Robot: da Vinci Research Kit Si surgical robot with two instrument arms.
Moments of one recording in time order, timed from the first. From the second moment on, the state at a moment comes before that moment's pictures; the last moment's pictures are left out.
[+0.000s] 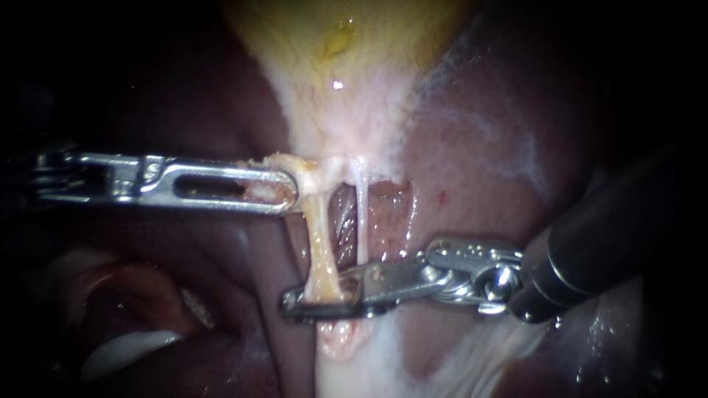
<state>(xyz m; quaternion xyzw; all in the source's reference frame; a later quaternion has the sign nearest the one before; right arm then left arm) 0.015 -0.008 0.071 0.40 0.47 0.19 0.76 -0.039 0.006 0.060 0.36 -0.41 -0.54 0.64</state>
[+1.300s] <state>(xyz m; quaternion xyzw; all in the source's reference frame) 0.004 -0.002 0.066 0.21 0.56 0.08 0.80 -0.039 0.006 0.060 0.36 -0.41 -0.54 0.64</state>
